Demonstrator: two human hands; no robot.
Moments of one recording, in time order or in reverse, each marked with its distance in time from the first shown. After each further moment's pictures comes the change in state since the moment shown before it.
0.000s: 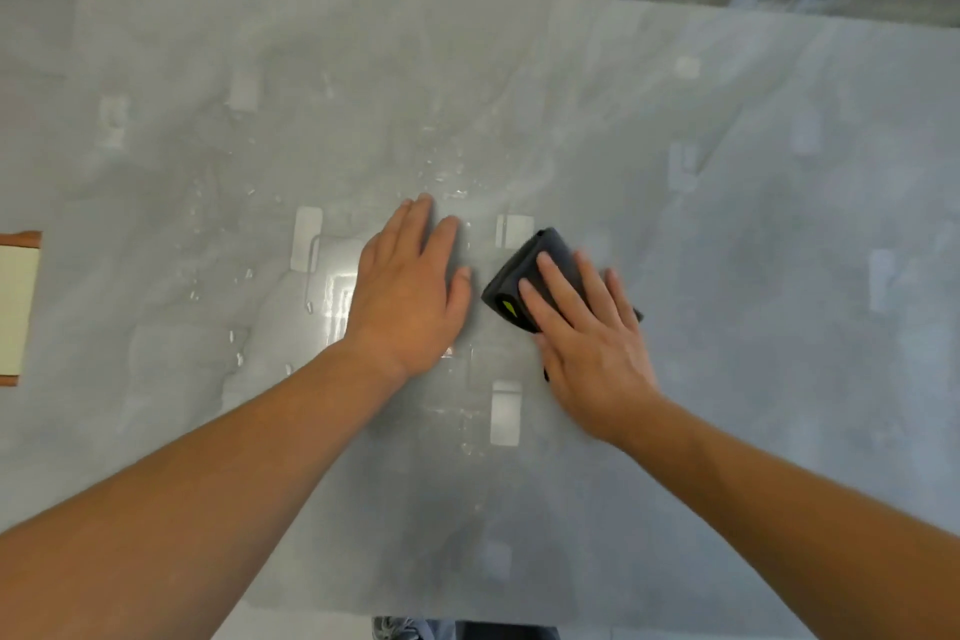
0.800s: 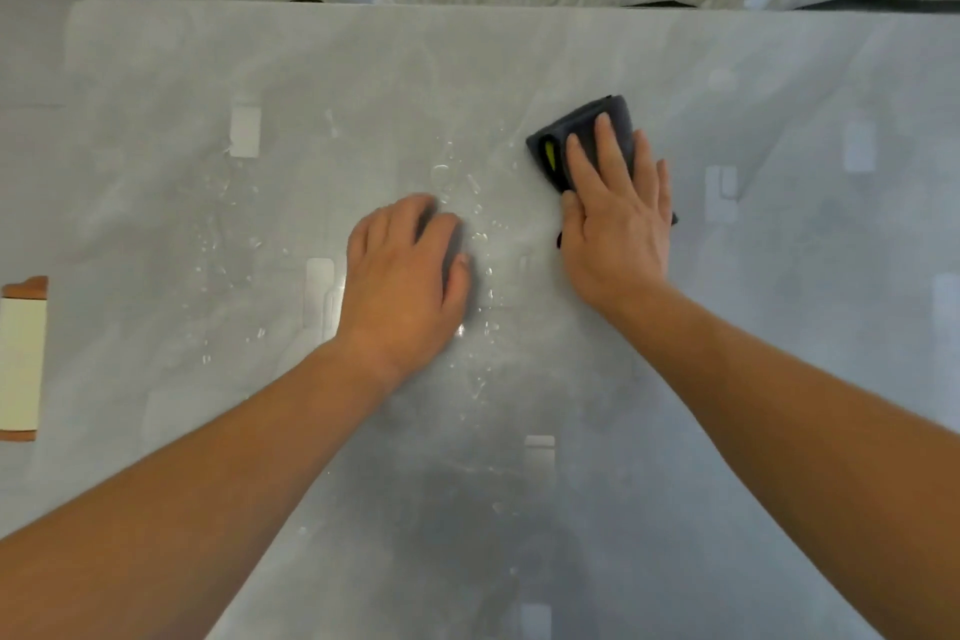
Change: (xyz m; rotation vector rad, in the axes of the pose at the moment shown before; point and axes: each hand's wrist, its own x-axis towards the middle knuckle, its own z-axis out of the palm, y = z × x) left_hand 0.050 -0.022 -0.028 0.029 0.137 0.064; right_hand 0.145 0.025 -0.026 0.167 0.151 0.378
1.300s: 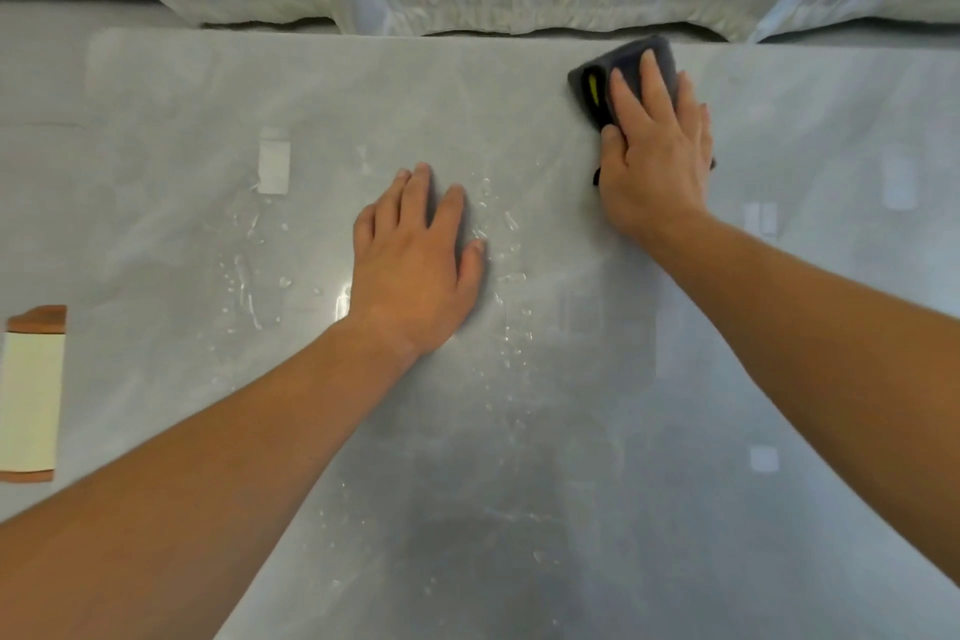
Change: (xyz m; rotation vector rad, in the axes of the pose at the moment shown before) left_hand 0.049 -0.032 -0.010 0.135 -0.102 -0.038; right_hand 0.093 -0.008 -0.011 0.015 0.011 0.091
